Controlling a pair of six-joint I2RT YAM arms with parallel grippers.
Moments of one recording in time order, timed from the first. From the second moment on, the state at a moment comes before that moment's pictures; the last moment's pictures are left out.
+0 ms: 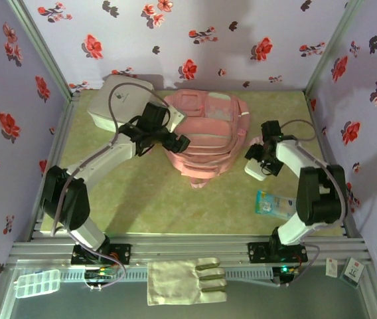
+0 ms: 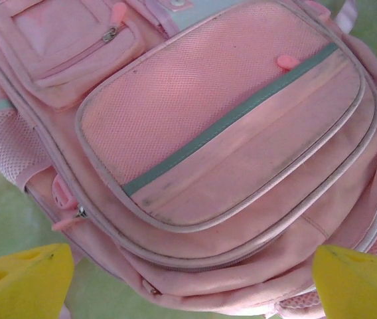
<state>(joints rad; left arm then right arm) -0.60 1.64 1.34 -0.48 0.10 0.14 0.10 1.57 0.99 -0.67 0.00 0.66</state>
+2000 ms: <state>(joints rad) -0.70 2.04 1.89 -0.71 0.18 0.64 0.14 1.13 0.91 -0.79 -0.25 0.61</state>
